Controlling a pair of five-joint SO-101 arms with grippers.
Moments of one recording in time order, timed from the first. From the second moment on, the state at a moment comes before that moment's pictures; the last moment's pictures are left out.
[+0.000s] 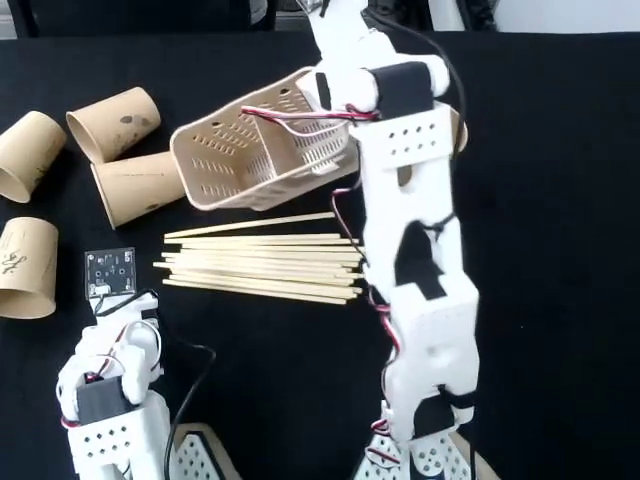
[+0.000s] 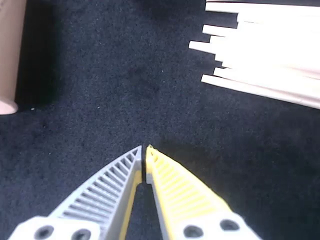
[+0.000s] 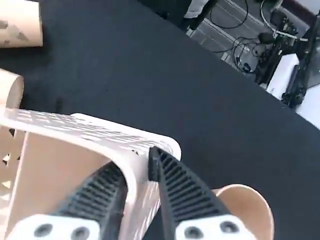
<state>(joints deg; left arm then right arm) -21.8 -103.7 96.4 70.5 -9.8 -16.2 33.1 -72.0 93.3 17.9</state>
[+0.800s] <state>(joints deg) -21.8 -103.7 96.4 70.5 -9.8 -14.3 40.6 -77.4 95.0 2.3</state>
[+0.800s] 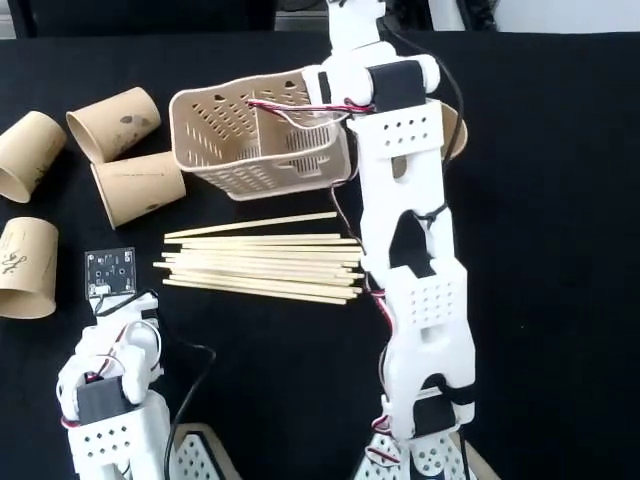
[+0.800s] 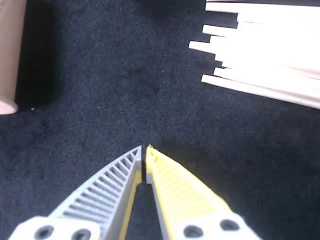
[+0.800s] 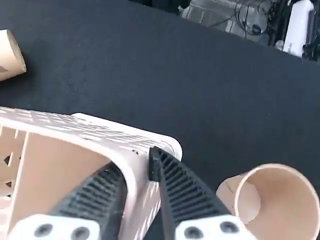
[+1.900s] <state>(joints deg) -21.8 -103.7 96.4 70.5 -9.9 -14.2 42.4 -76.0 96.6 6.5</state>
